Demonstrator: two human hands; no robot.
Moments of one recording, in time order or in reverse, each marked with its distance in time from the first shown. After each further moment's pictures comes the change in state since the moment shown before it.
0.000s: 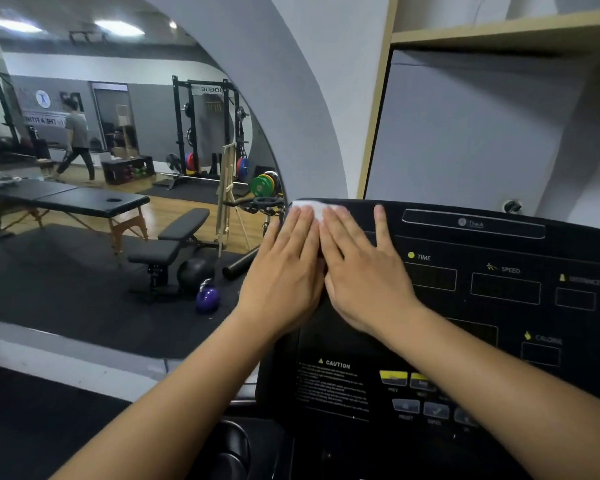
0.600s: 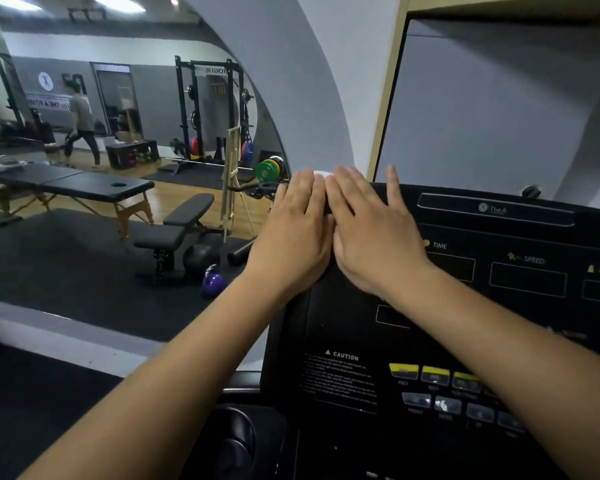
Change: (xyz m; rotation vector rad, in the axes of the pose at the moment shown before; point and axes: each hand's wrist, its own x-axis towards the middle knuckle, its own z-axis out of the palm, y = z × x) left_hand 0.030 -0.003 -0.008 -0.209 0.021 -0.105; right_hand 0.027 0.010 -0.018 0.060 0.004 0.078
